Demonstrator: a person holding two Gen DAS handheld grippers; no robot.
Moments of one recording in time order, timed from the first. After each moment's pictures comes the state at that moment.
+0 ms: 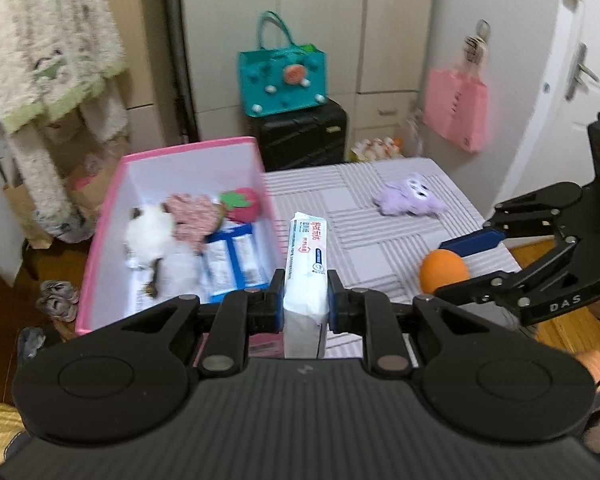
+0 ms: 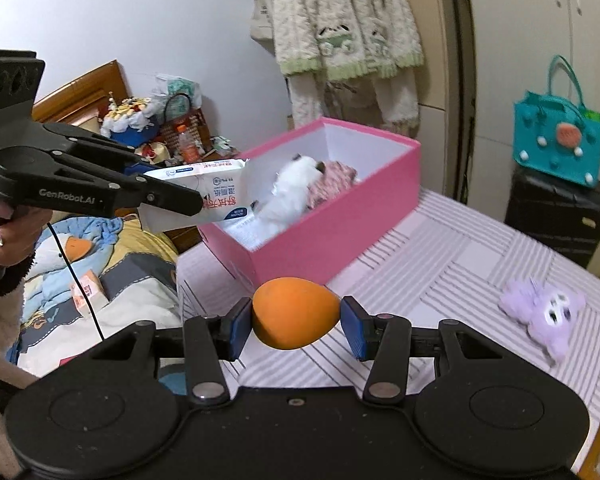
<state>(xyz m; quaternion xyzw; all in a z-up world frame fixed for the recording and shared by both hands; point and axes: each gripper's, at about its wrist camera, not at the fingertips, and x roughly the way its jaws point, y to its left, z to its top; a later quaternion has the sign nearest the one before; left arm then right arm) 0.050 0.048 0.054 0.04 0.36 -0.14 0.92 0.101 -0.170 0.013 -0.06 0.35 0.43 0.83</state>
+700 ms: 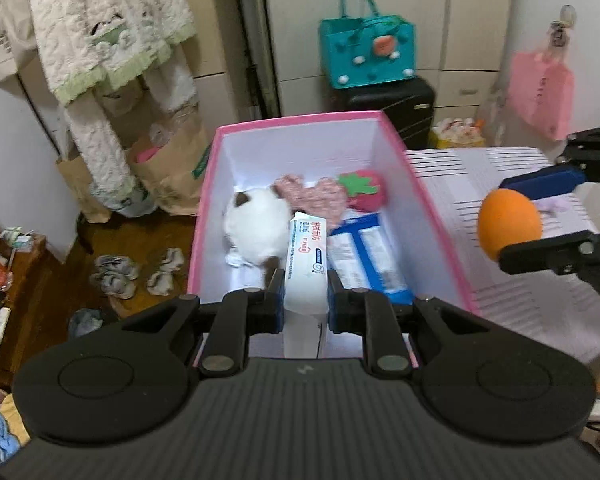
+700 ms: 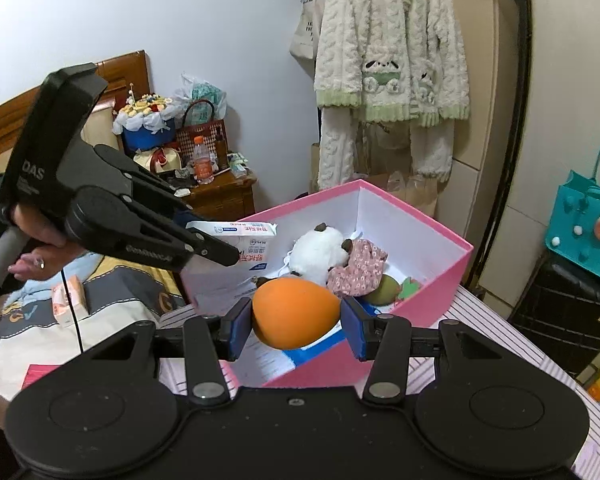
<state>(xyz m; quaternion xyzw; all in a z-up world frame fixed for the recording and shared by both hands) 0.127 0.127 0.026 0.06 0.40 -0.04 0.91 0.162 -0.069 0.033 -0.12 0.29 0.46 0.83</state>
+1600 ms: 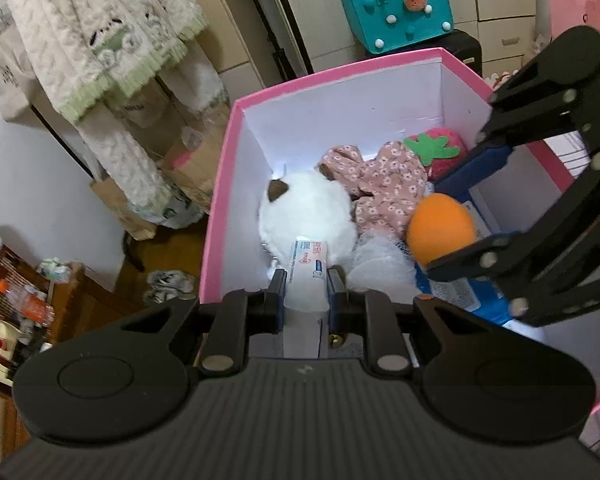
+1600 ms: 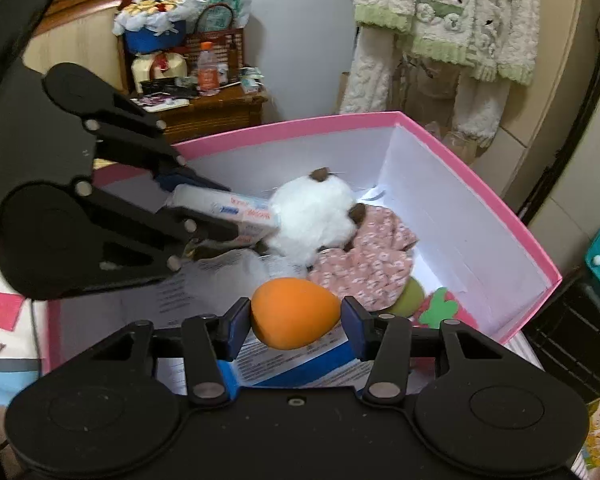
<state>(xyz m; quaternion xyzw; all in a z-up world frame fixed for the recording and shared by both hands) 0.190 0.131 -0.040 0.16 0.41 0.02 0.90 0.246 0.027 -0.041 -0.25 0.35 0.47 0.77</state>
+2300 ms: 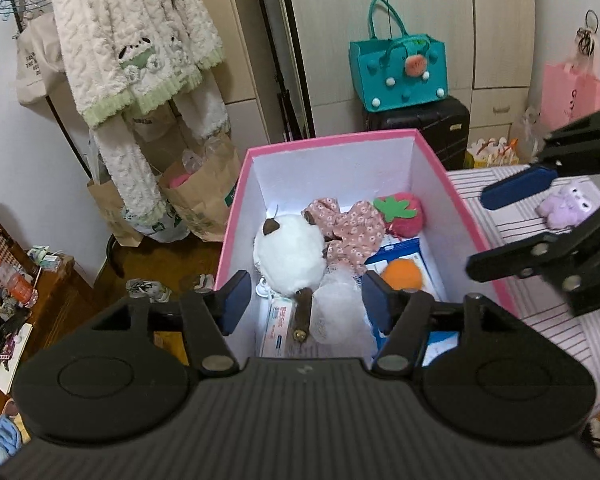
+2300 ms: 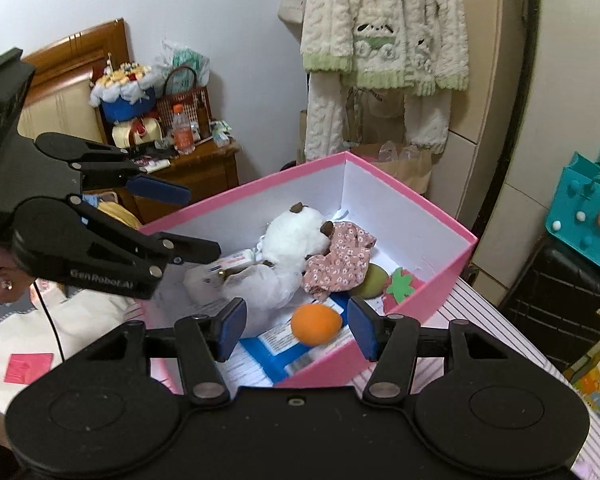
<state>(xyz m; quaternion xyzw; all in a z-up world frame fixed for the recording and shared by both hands) 0.139 0.127 0.013 0.08 0.35 0.01 0.93 0.196 -0.046 0.022 -0.15 0.33 0.44 0.82</state>
